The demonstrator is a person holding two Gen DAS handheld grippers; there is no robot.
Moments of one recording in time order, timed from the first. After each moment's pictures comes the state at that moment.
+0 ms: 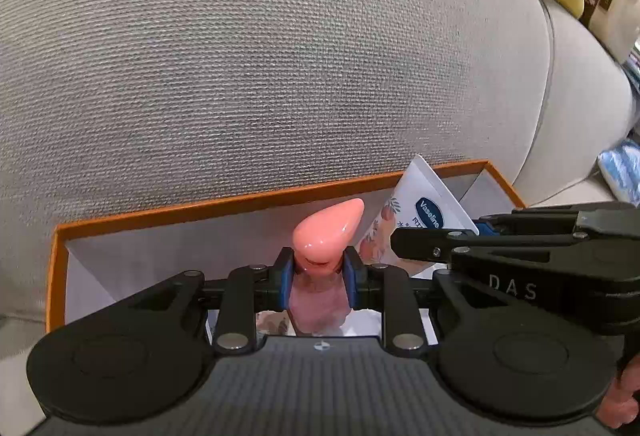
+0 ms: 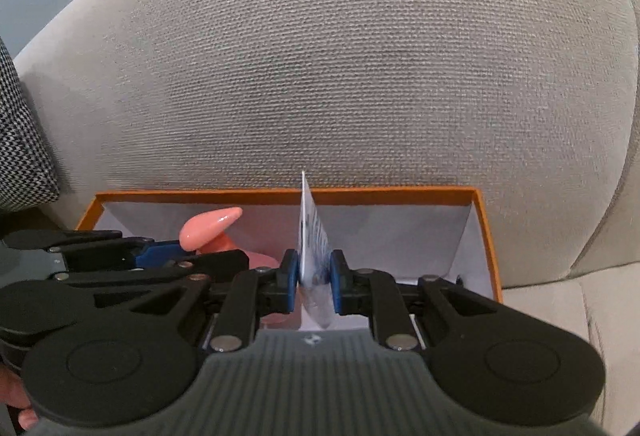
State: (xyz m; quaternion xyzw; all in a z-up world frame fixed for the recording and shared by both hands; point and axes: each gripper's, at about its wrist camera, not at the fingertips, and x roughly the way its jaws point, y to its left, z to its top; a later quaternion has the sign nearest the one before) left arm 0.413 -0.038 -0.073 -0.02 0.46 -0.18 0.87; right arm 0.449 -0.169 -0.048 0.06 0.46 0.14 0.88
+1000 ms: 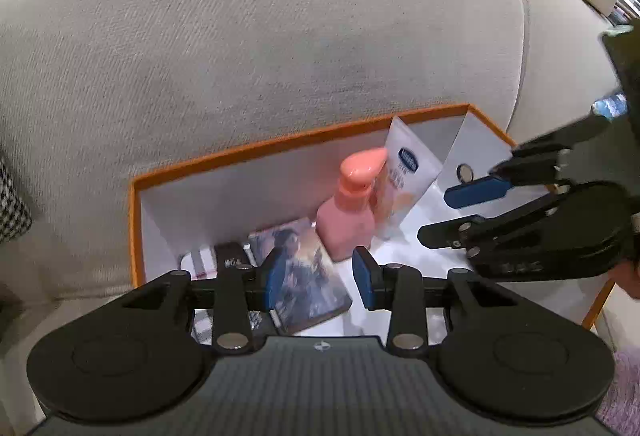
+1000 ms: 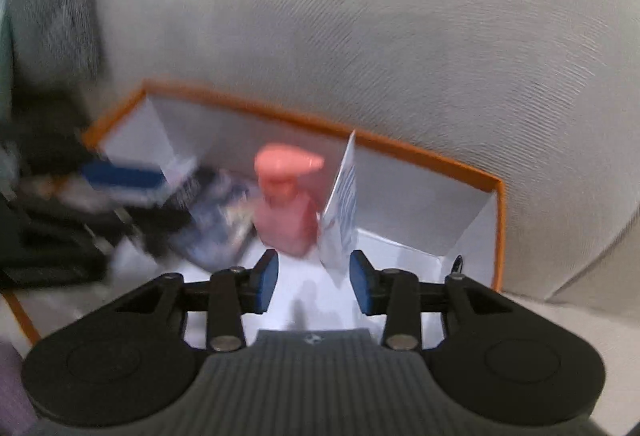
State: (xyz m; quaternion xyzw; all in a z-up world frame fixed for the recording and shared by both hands) left arm 0.375 -0.017 -0.051 0.04 0.48 -0.19 0.86; right arm 0.439 -0.143 -0.043 -0.13 0.51 0.23 0.82
